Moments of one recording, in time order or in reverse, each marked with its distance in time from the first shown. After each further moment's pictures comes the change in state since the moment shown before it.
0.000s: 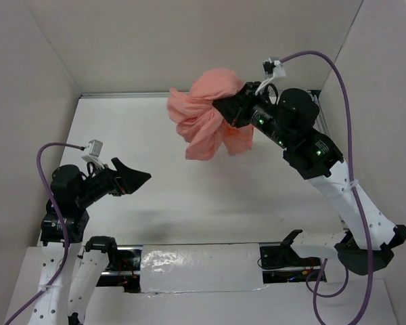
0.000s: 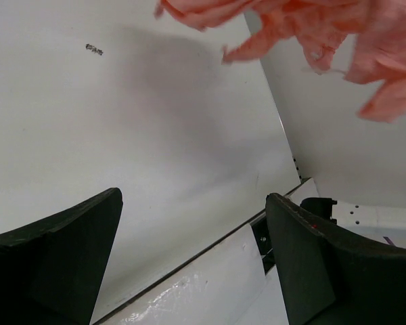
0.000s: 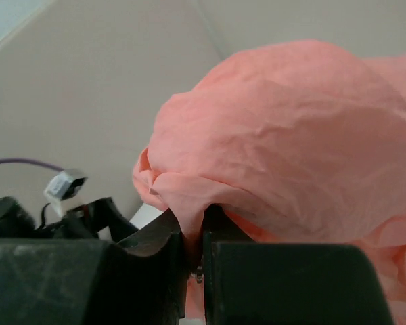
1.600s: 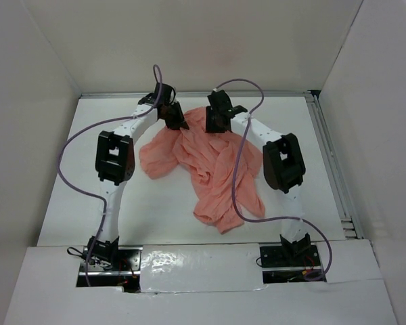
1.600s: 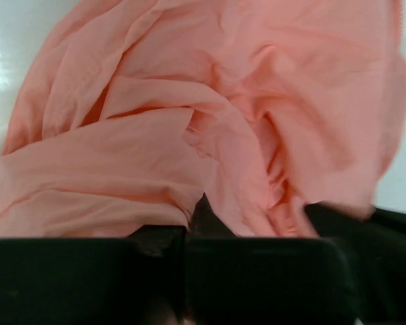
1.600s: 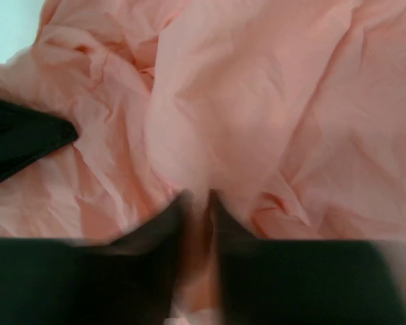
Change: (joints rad) left arm -0.251 1.831 1.274 -0.048 -0.312 0.010; right arm -0.207 0.962 0.227 -0.076 0.070 -0.089
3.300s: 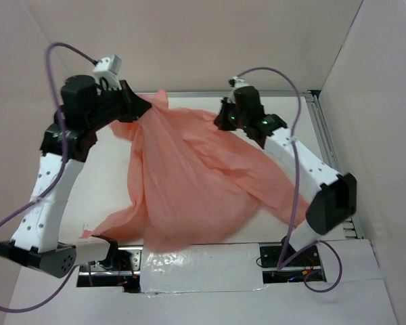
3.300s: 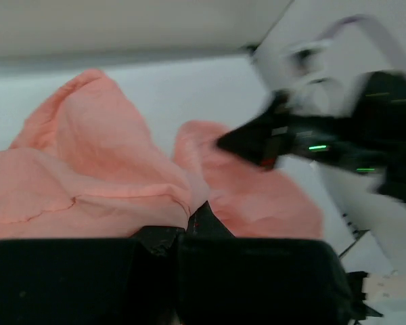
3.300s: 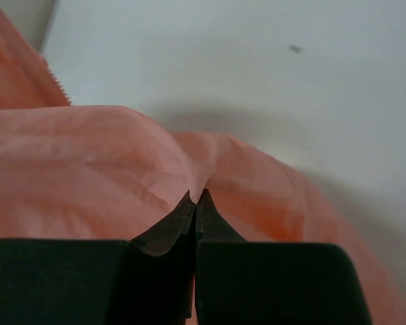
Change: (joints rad) left arm 0.024 -1.086 -0.441 -0.043 -0.047 0.225; right arm 0.006 -0.620 -0.373 0.071 -0.114 0.006
